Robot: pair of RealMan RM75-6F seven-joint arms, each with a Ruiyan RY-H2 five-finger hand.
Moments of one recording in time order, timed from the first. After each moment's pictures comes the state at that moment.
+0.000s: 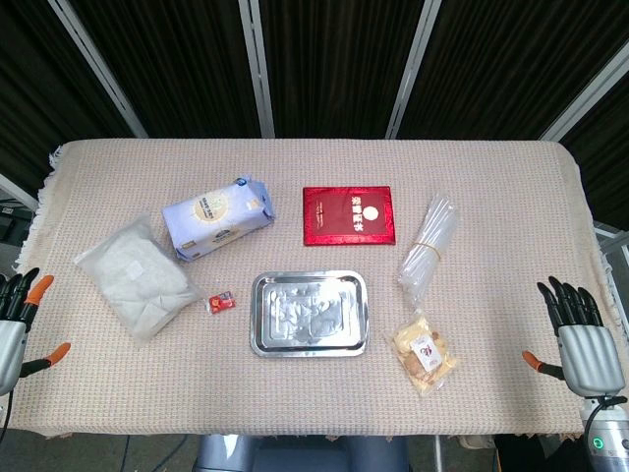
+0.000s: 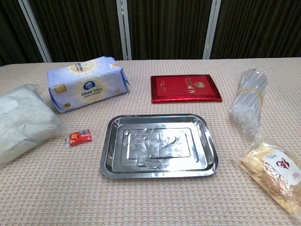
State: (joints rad) left arm -0.06 -1.12 -0.03 -1.64 1.54 1.55 0.14; right arm 0.08 -1.17 0.06 -1.54 -1.51 1.48 -0.06
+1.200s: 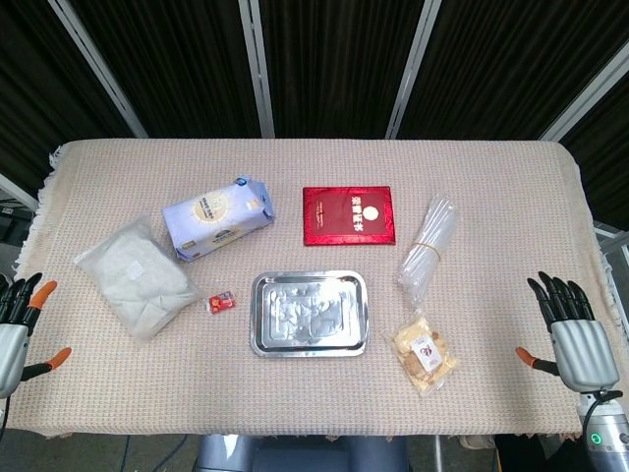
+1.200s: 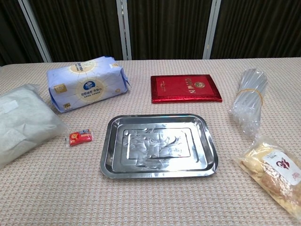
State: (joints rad) left arm -0.05 -1.12 -0.02 -1.63 1.54 1.53 0.13; right arm 0.11 -1.15 0.06 -1.52 -1.56 1.47 -0.02
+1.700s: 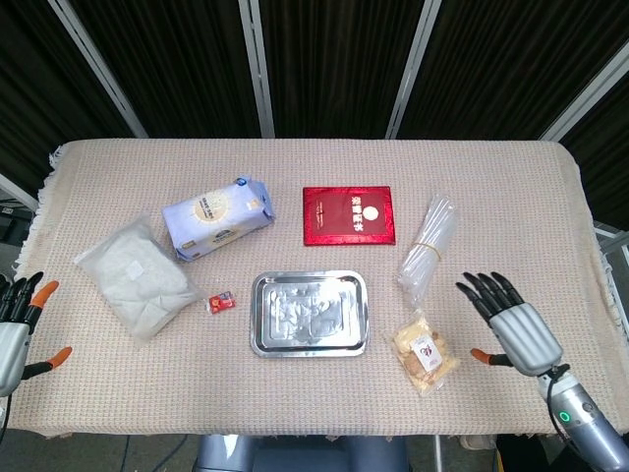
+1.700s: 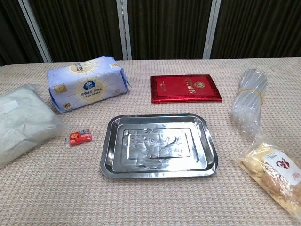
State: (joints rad) left arm -0.06 -1.11 -0.02 -1.65 1.52 1.52 0.15; right arm 0.30 -1.13 0.01 -1.49 -1.80 1.31 0.11
